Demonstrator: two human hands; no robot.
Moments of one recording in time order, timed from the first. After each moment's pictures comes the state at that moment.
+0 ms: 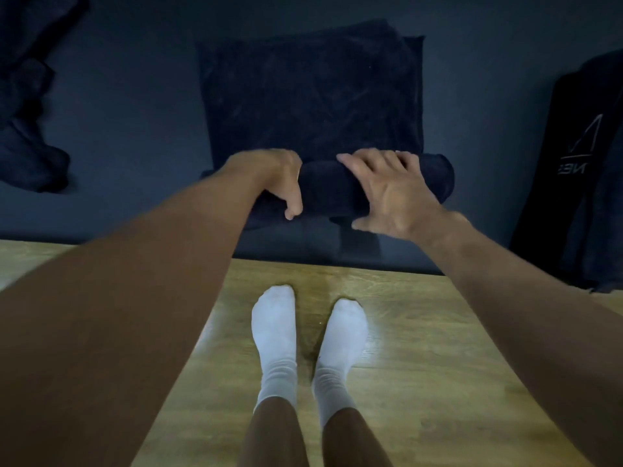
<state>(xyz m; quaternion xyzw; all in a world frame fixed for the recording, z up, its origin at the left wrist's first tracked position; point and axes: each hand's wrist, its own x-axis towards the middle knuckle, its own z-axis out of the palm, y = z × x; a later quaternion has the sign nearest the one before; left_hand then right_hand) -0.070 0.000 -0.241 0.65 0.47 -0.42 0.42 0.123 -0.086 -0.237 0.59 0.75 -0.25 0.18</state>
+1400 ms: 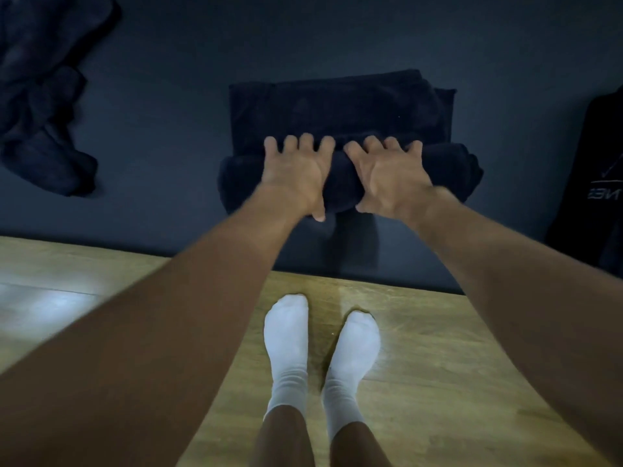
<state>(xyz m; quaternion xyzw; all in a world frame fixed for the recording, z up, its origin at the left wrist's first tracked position) -0.069 -0.013 -0.242 0.76 0.51 -0.33 0.23 0.081 -0.030 -0.240 0.58 0.74 -0.22 0.26</state>
